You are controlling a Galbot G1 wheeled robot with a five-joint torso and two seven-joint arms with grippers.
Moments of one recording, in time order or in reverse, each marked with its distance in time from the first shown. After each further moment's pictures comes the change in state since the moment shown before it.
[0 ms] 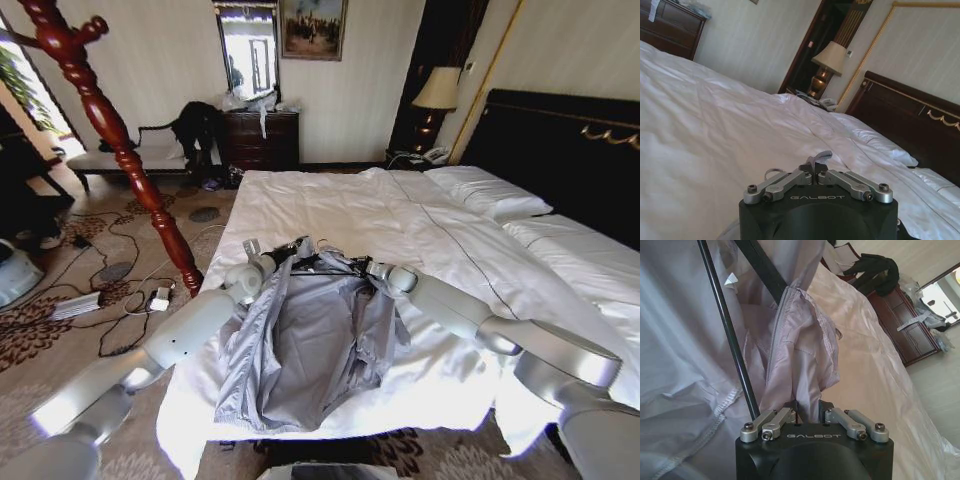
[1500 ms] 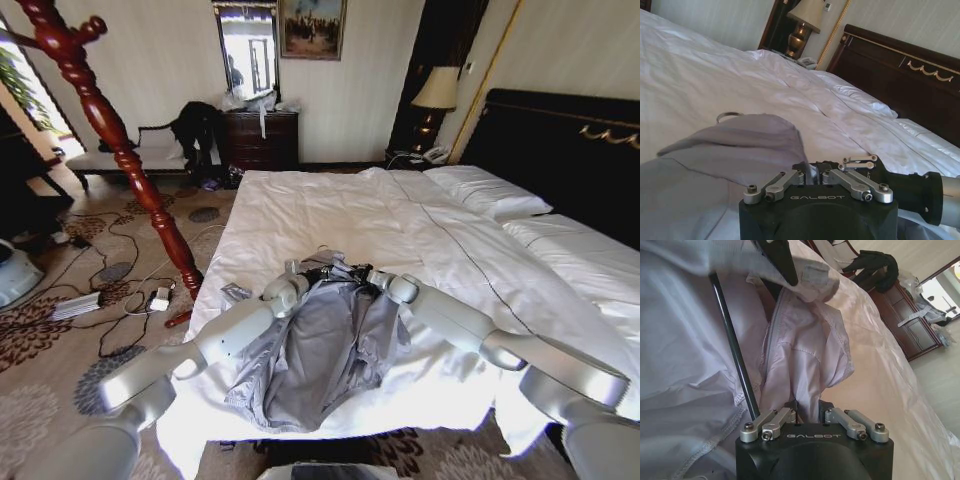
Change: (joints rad) left arm 0.030 -0.173 0.140 0.161 0.100 -0.029 0.075; right arm -0.084 -0.004 0.079 0.015 -0.041 0.003 0.011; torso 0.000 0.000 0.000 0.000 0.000
